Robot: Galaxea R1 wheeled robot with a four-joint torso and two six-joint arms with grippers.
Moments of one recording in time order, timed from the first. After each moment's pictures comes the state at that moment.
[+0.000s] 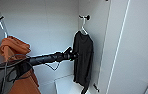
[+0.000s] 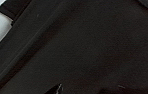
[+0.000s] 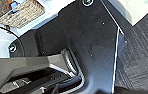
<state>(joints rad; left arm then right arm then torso) 0.10 2.70 -1.72 0.40 0.24 -1.18 -1.57 3.05 -2.73 -0.24 0.07 0.24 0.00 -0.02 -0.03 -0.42</state>
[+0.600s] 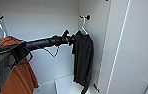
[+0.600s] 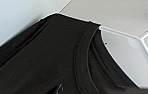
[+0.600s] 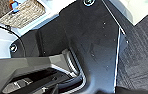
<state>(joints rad) -0.13 2.73 -1.83 0.39 0.23 -1.38 -1.57 3.06 -2.73 -0.24 0.07 0.24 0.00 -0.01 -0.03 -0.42</state>
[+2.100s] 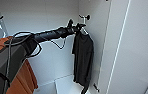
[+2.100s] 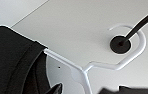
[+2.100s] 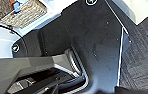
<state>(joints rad) -0.22 2.90 -2.04 0.39 0.06 -1.49 -1.57 3.07 -2.73 -0.24 0.07 0.24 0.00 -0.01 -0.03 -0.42</state>
